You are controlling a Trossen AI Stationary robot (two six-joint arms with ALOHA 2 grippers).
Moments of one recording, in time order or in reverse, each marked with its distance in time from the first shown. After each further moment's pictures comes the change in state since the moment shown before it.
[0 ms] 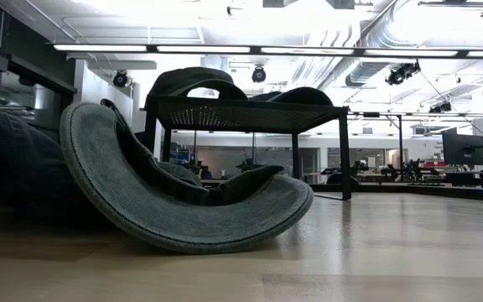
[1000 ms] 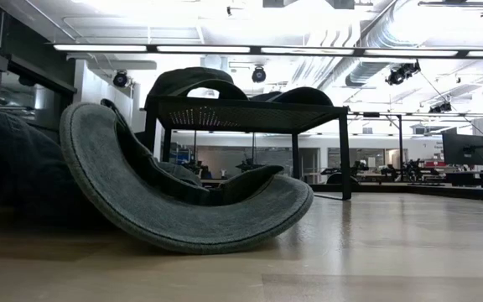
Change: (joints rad) left arm 0.001 -0.061 0.000 -0.396 -0.288 0.248; right arm 0.172 -0.125 0.001 -0.233 0.469 0.123
